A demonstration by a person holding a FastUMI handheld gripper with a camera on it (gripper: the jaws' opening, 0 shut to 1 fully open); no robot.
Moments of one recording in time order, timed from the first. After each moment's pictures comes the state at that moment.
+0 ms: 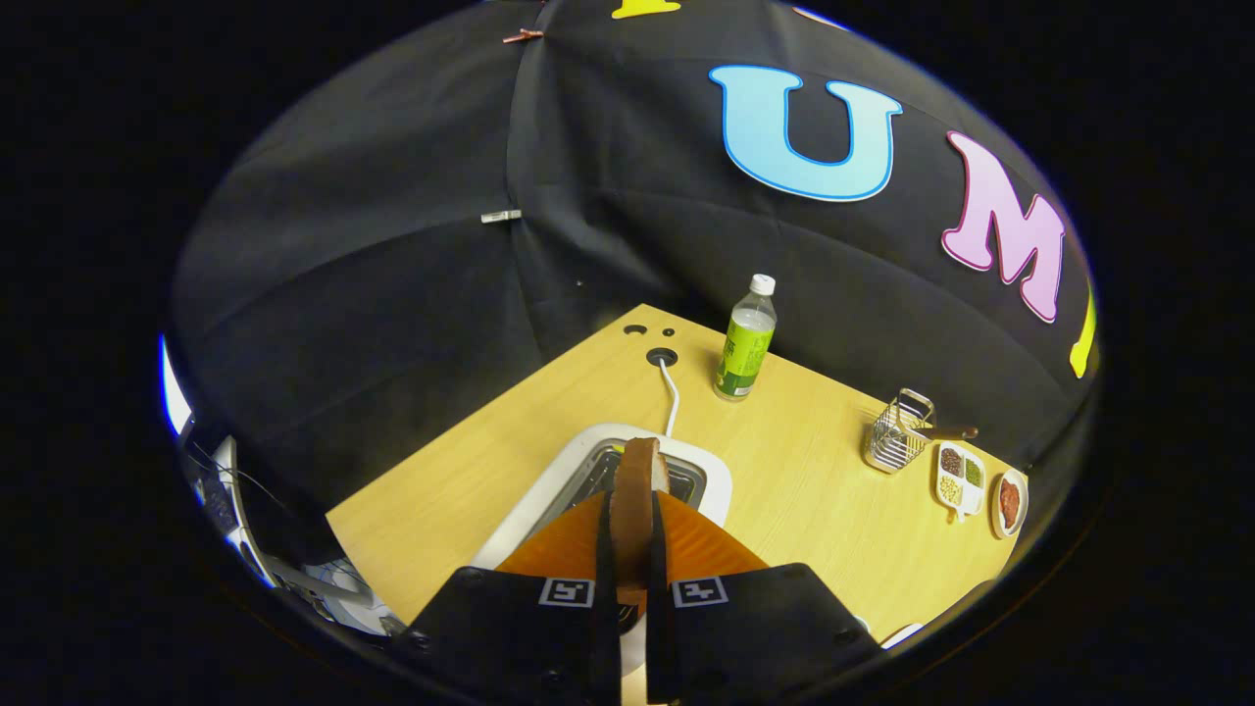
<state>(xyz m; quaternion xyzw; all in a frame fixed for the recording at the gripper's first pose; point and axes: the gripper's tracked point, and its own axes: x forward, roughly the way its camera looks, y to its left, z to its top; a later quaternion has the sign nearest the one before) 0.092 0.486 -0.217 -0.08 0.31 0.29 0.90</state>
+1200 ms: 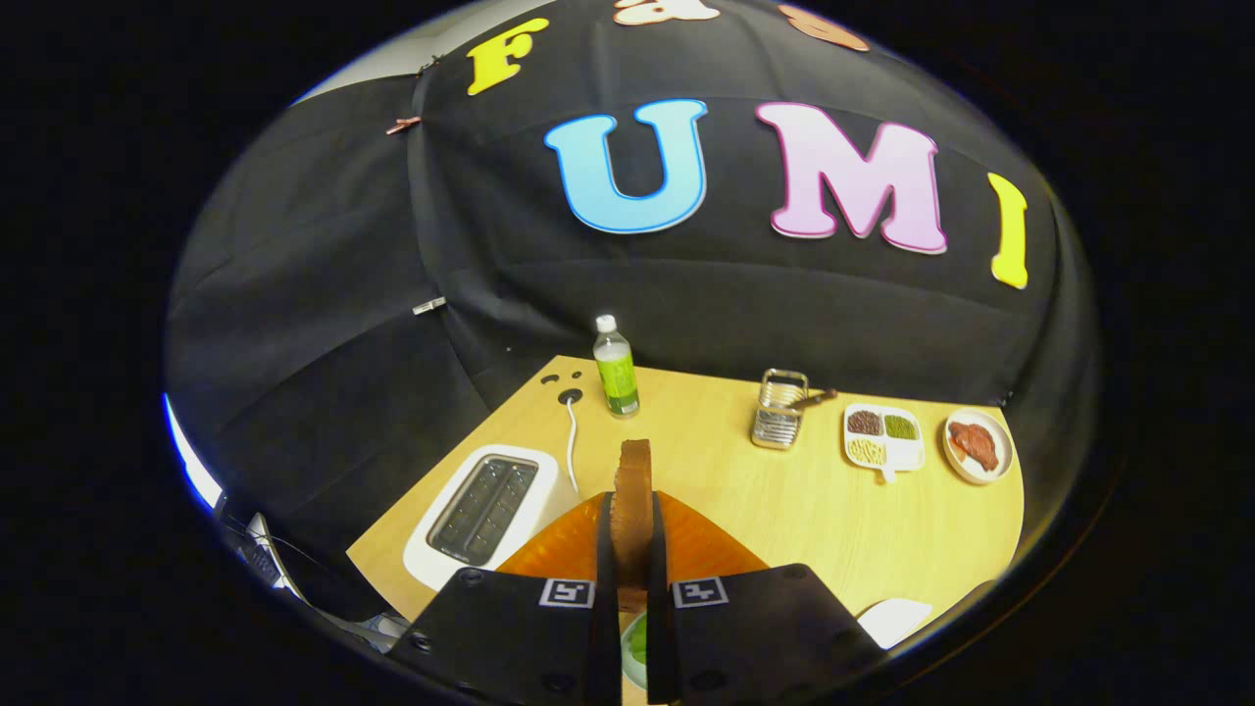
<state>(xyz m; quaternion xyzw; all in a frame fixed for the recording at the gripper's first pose) 0.091 0.299 -0.181 0.04 0.29 0.20 0.94</state>
